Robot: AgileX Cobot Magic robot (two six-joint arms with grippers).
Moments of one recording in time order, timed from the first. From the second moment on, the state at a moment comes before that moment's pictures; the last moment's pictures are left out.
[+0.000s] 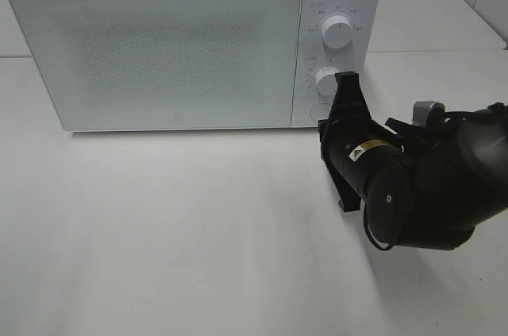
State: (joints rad) left arm 0.01 0.00 -0.50 -0.17 1.04 0.14; right arm 0.71 1.99 -0.63 0.74 -1.00 1.29
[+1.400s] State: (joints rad) left arm 0.01 0.00 -0.50 -0.17 1.04 0.14; right arm 0.58 2.16 -0.85 0.69 -0.92 1.26
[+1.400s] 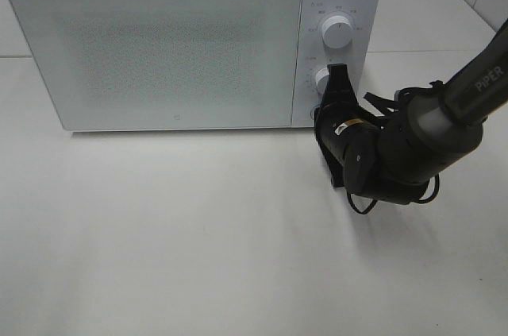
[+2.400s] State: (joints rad) left arm 0.01 0.00 -0.50 -0.17 1.04 0.14; right arm 0.59 2.21 -0.94 0.78 -0.93 1.22
